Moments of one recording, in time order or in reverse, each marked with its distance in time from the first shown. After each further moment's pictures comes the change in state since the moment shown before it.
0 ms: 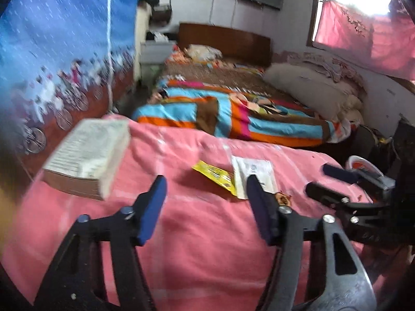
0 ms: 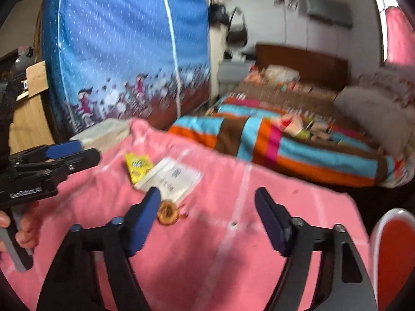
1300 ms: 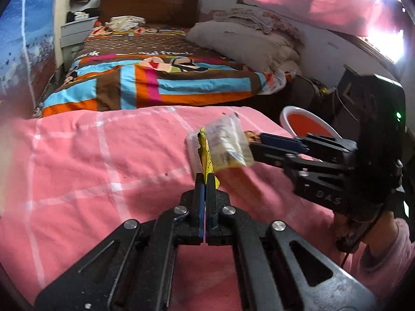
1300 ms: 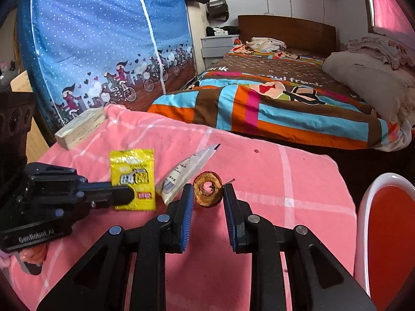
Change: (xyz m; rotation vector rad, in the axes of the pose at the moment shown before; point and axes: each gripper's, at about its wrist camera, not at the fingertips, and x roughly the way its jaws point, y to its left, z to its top) left arm 0.040 -0.088 -0.002 0.189 0.207 -0.328; right arm -0.018 -0.056 -0.017 0.110 0.084 -0.064
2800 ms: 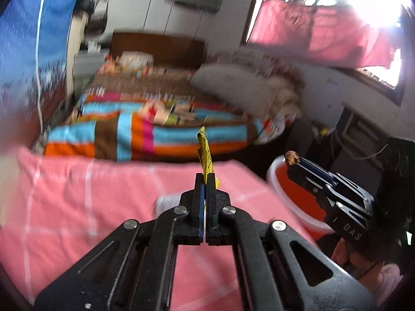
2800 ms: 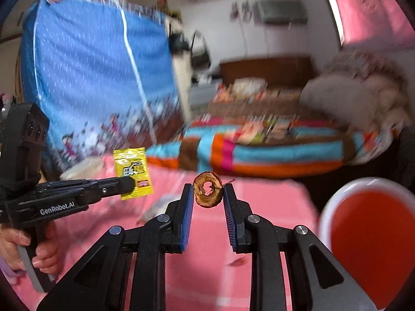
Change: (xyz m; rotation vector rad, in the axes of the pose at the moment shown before) left arm -0.021 -0.060 0.029 -0.005 -0.301 0.019; right arm -0.086 -0.041 -0.020 0.063 -0.381 -0.086
